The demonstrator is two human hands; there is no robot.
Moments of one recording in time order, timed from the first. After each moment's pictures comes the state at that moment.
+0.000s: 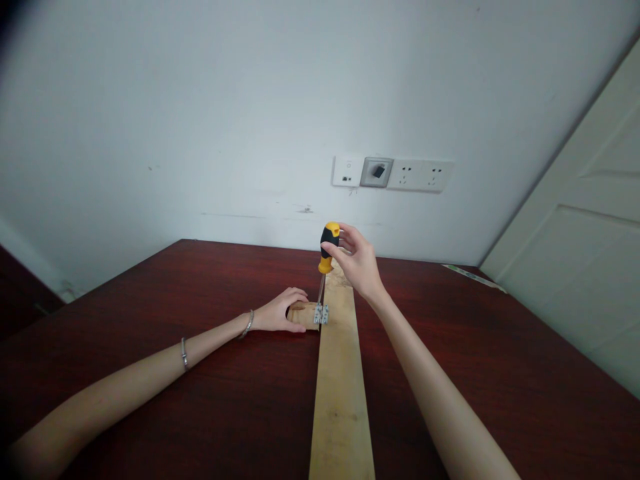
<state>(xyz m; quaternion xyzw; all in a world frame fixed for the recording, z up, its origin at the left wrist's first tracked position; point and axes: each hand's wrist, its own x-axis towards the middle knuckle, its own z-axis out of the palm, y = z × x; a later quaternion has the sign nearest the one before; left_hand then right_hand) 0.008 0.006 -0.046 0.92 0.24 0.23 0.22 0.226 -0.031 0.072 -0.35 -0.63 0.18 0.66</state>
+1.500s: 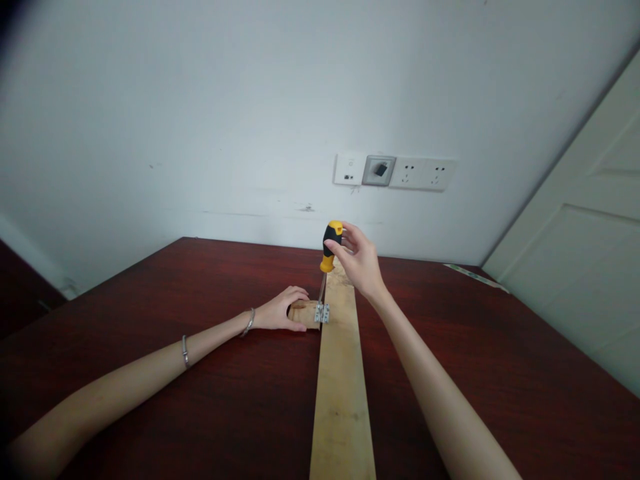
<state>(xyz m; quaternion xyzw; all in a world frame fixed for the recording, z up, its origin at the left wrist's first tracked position) 0.009 0.005 -0.043 0.91 0.24 0.24 0.24 0.227 -0.029 0.069 -0.37 -0.63 0.17 0.66</state>
